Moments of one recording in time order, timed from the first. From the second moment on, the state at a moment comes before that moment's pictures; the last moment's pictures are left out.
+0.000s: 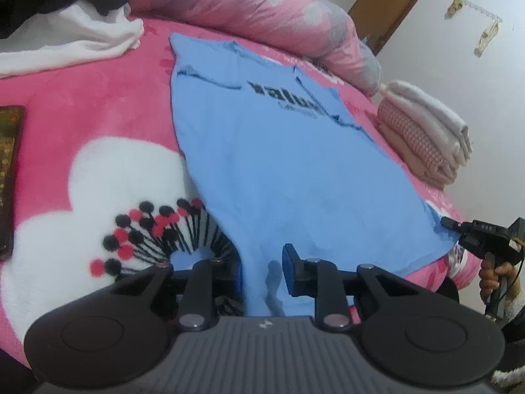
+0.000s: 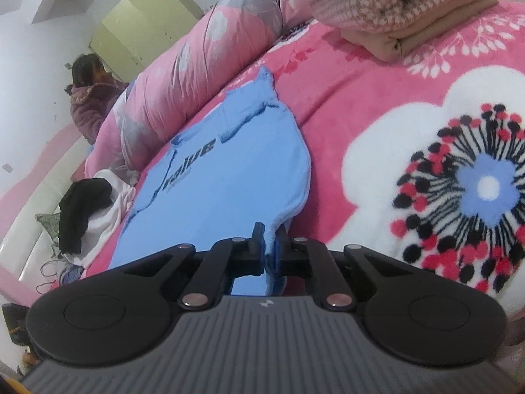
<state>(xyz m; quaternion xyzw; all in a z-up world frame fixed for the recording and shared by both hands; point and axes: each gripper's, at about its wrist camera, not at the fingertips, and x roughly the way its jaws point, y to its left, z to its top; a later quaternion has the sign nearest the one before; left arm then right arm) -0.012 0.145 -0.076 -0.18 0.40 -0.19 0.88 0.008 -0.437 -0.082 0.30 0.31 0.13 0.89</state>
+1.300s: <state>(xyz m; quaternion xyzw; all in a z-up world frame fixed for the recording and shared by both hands) 0.033 0.177 -0.032 -0.30 0.29 -0.17 0.89 0.056 -0.423 -0.018 0.34 0.21 0.17 0.90</state>
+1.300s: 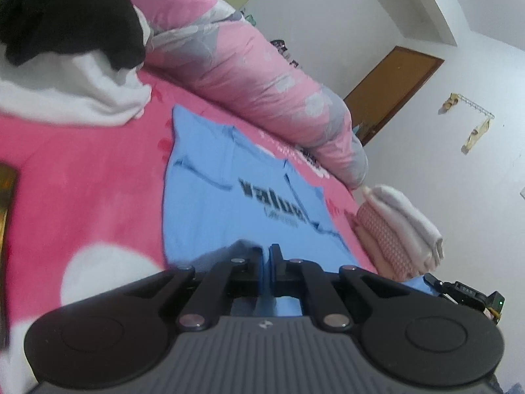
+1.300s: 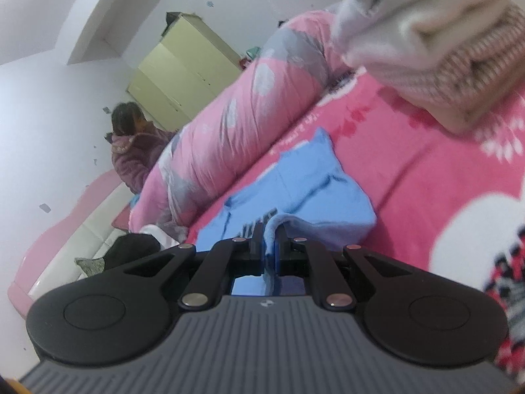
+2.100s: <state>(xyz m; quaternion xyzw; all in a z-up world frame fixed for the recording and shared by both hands) 0.345 0.210 -0.037 -0.37 0.28 -0.08 0.88 0.362 -0.412 0.003 0.36 0.17 0.19 0.90</state>
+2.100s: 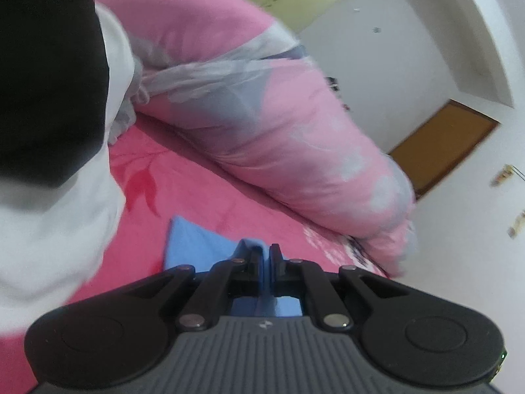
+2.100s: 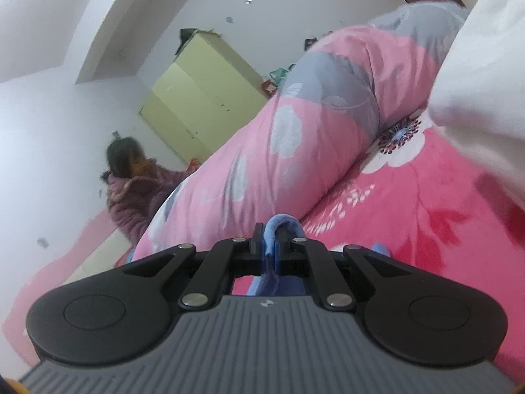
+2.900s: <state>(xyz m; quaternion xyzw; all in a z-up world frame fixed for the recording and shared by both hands) 0.255 0.175 -0.020 -0.32 0.34 -0.04 0.88 0.317 -0.389 -0.066 0.40 0.39 0.10 0.83</state>
